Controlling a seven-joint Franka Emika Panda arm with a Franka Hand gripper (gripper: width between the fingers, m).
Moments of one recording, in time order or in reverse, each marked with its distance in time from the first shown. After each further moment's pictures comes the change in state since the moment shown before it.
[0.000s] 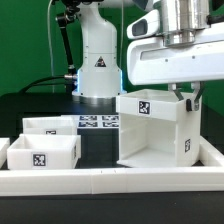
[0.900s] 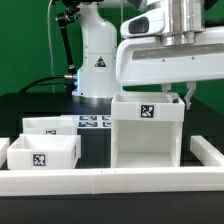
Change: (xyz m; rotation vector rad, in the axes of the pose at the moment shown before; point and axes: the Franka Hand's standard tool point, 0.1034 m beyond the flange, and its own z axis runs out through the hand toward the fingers) arm -0.008 0.019 0.001 -0.035 -0.030 -0.572
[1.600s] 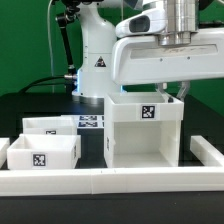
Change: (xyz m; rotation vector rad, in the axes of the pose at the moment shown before) arm 0.001 0.009 -0.001 -0.011 -0.005 -0.288
